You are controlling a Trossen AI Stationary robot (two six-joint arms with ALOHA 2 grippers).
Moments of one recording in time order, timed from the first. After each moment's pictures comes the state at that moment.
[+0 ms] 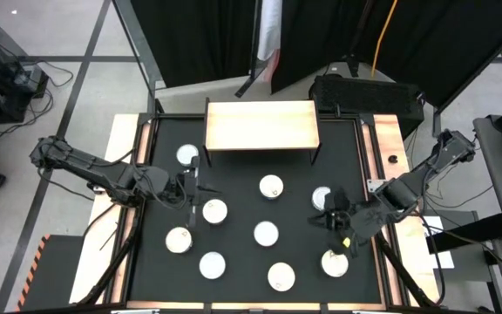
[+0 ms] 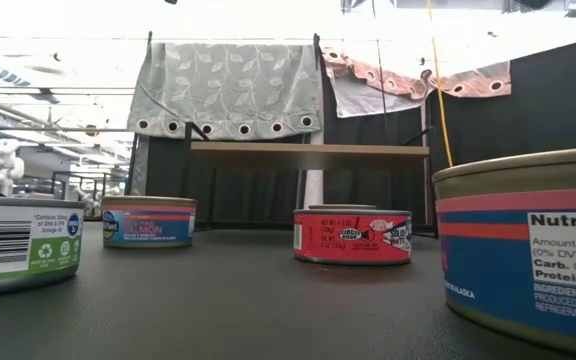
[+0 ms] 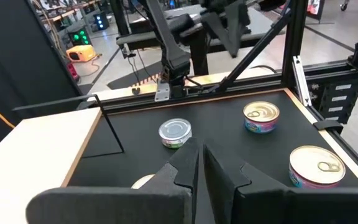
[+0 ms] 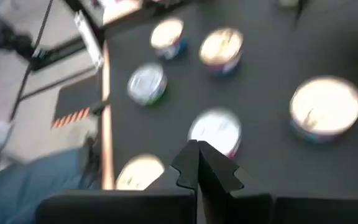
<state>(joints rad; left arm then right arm) -0.30 1.04 0.84 -0.03 -0.29 0.09 0.65 1.14 1.08 -0.67 0.45 0.86</state>
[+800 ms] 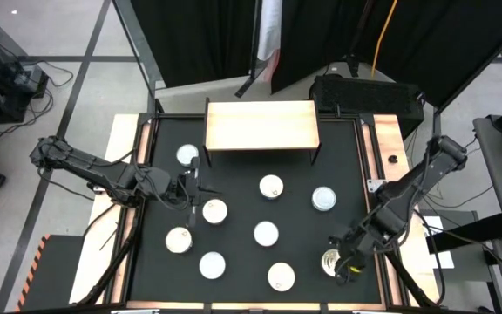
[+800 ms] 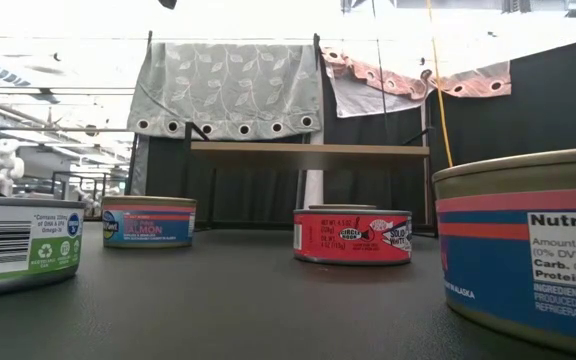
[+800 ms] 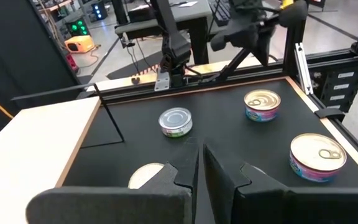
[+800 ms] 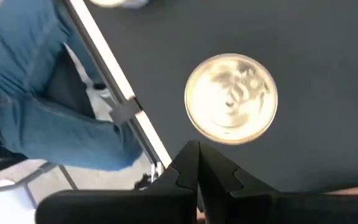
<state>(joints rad) -0.30 1.04 0.84 -0.07 -0.30 0.08 0.76 1.34 1.09 -0.94 -0.15 1.35</state>
